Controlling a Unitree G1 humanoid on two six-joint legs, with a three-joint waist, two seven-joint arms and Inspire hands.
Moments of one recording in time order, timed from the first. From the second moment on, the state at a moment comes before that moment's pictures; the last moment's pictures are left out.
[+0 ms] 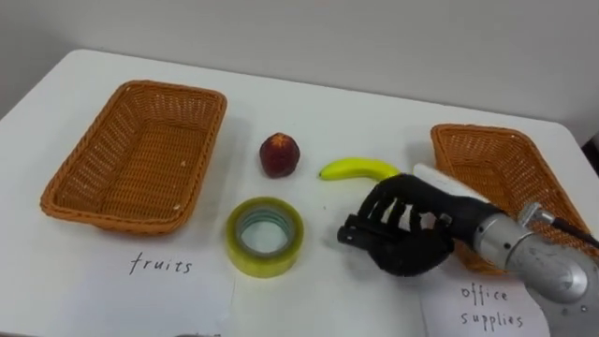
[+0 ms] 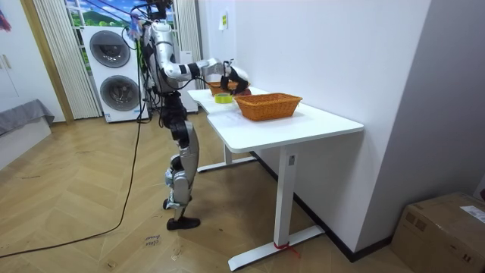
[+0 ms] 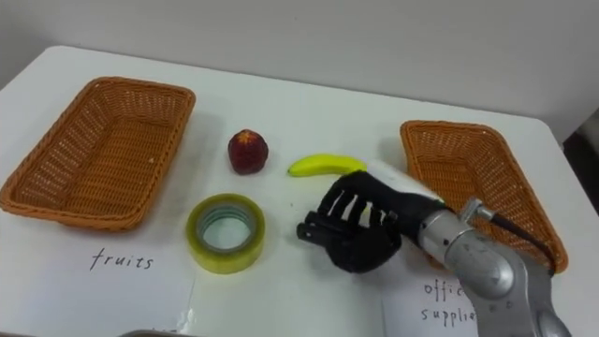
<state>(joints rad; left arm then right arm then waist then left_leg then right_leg) 0.24 0.33 -0.04 1.00 0.32 0.06 -0.11 0.08 -0.45 -0.02 -0.27 -0.46 0.07 0.58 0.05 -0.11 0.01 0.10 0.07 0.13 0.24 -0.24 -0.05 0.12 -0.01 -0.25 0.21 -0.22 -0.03</state>
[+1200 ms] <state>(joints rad) 0.32 0.27 0.06 0.98 0.33 0.06 -0.12 0.05 -0.44 -0.23 -0.28 -0.28 0.02 0.09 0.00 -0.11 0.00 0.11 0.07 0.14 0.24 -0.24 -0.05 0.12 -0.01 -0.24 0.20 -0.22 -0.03</state>
